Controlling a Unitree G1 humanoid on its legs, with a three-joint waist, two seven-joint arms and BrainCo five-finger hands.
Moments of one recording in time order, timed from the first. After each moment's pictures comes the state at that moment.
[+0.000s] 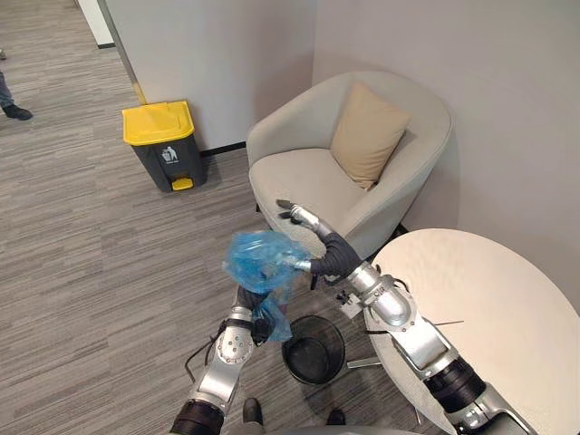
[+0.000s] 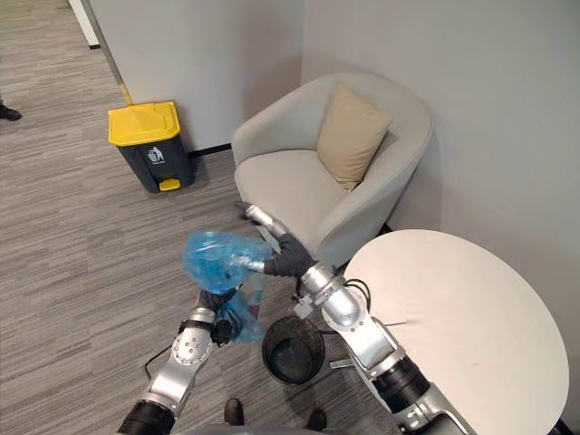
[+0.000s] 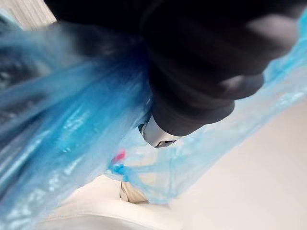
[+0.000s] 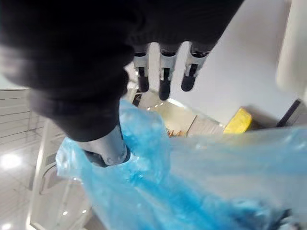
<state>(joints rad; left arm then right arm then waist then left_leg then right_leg) 0.02 0.10 -0.18 0.27 0.23 -0.21 0.24 -0.22 -0.33 0.44 -0.11 -0.09 -0.27 0.05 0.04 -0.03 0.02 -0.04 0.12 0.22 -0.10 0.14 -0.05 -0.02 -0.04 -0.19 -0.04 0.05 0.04</state>
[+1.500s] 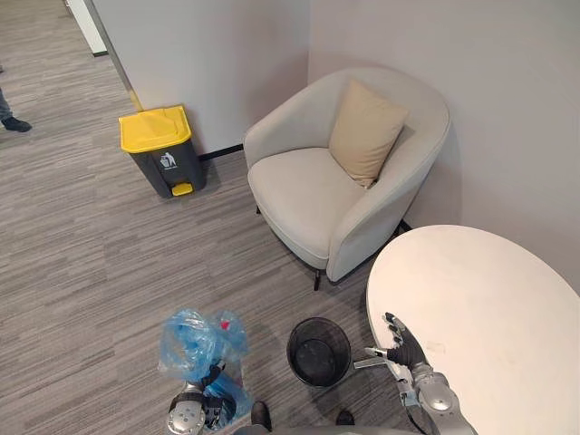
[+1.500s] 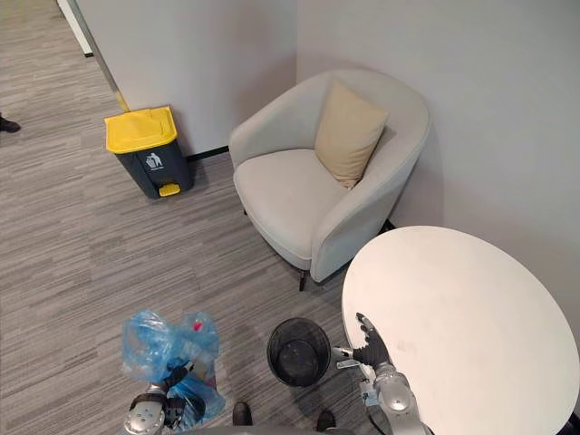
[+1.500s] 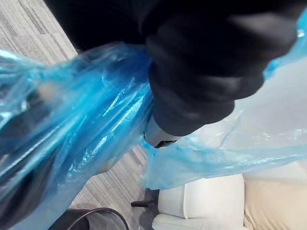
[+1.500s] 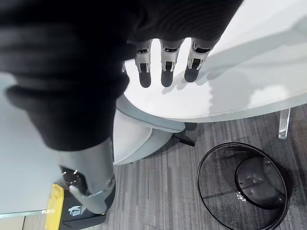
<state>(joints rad) 0.23 0.14 0.06 0.64 0.17 -0.20 0.10 0.15 -0.17 0.00 0.62 -0.16 -0.25 -0.02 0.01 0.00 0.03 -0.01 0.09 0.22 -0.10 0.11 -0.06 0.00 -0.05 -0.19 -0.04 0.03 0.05</state>
